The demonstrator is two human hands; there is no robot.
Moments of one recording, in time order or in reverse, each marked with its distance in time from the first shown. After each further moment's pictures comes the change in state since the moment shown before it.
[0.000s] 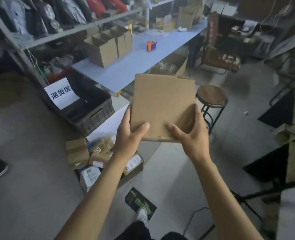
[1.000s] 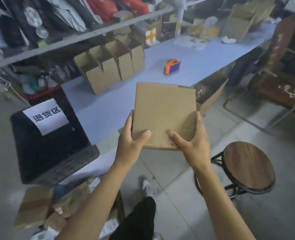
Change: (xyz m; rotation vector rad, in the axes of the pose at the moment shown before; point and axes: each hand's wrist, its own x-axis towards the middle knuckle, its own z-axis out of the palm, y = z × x) left_hand 0.543 -0.119 0.162 0.043 0.259 -0.176; right_hand 0.603 0.166 0.101 0.095 -0.307 -0.020
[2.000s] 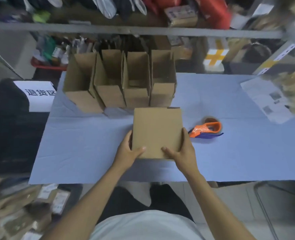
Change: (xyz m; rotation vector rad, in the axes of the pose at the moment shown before) left_hand 0.454 -0.142 0.082 -0.063 0.445 -0.465; right_hand 0.556 0.130 0.160 -0.055 -0.748 0.053
